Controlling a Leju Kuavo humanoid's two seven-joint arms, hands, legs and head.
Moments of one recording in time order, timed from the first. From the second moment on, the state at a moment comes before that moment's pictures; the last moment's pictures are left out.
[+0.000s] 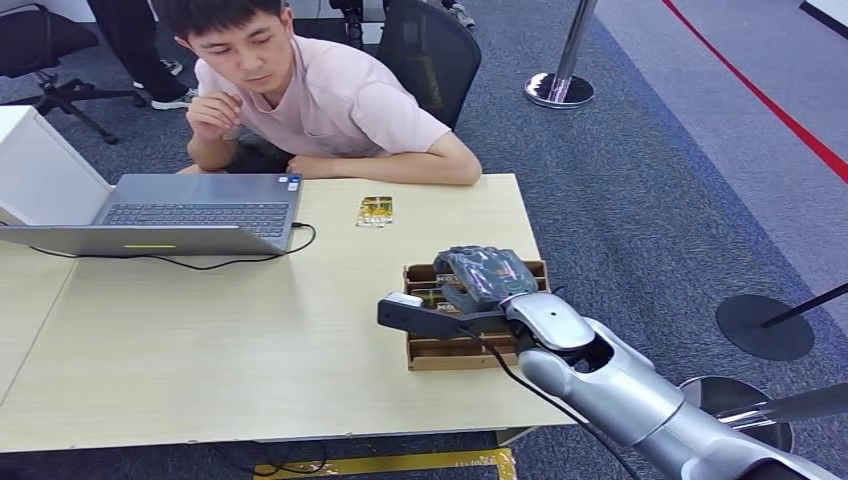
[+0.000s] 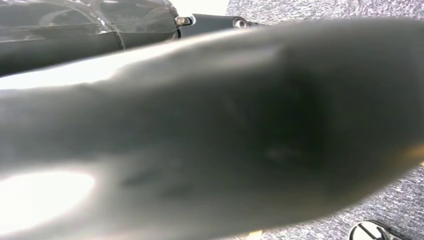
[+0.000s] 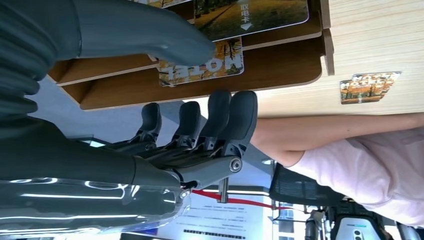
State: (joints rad) left arm -0.09 -0.03 1.29 -0.23 -1.07 0.23 0.19; right arm -0.48 -0.20 0.71 -1.37 0.92 0.08 0.34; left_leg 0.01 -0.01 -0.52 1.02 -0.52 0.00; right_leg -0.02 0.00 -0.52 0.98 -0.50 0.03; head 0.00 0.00
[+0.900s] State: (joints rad) left arm -0.09 -0.03 1.29 -0.23 -1.07 0.23 0.19; right arm -0.48 -0.20 0.71 -1.36 0.92 0.08 0.34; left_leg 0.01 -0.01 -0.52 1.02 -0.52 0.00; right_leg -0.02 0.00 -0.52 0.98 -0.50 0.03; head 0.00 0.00
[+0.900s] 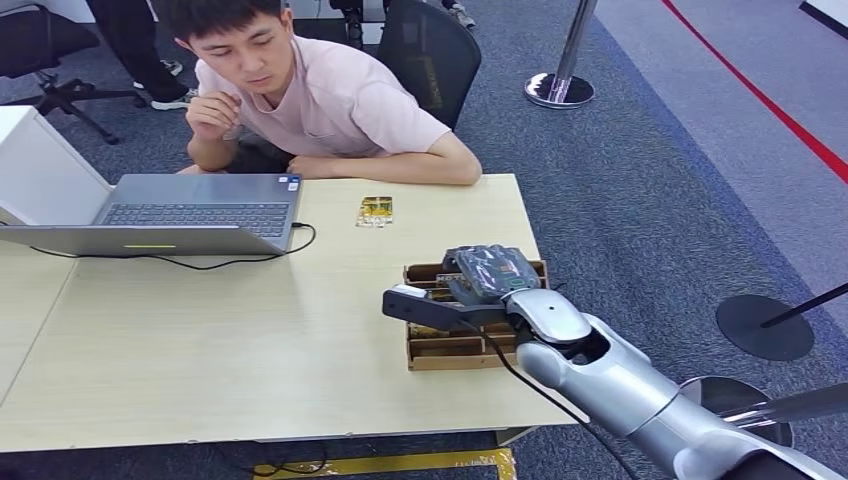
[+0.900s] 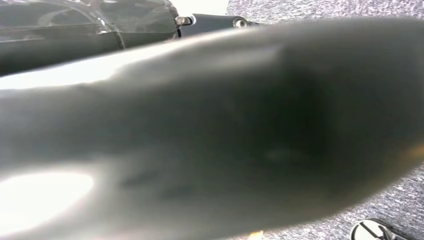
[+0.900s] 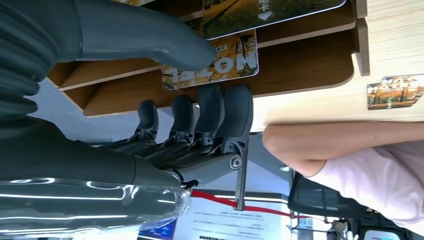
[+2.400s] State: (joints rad) left arm -0.09 -0.03 1.30 -0.23 -1.06 0.22 0.13; right arm -0.48 -0.19 0.71 -1.36 0.92 0.08 0.34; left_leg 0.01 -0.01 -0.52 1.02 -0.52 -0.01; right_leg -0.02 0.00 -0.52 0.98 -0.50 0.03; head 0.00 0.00
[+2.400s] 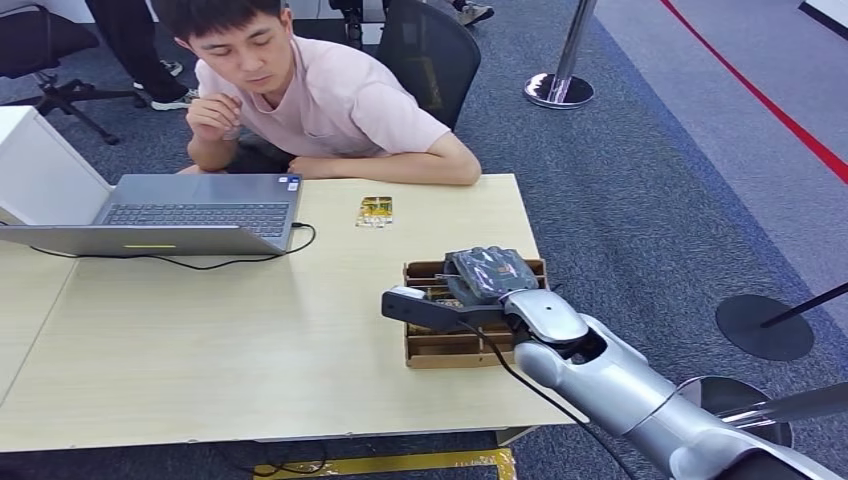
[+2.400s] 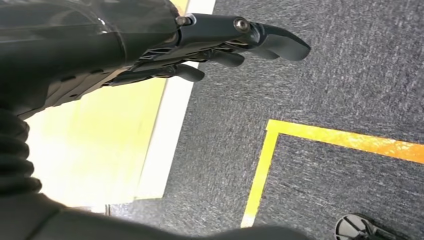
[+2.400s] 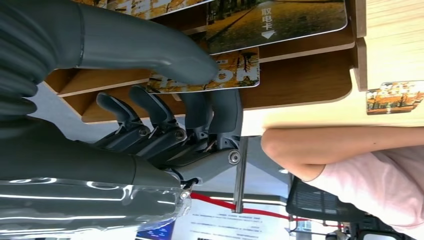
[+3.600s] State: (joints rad) left arm -0.10 -0.03 1.31 -0.23 -1.11 0.20 0.10; right arm -0.55 -0.01 0.68 -1.18 1.13 -0.52 -0.10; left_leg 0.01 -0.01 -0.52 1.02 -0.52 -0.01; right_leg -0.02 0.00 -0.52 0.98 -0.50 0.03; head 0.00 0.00
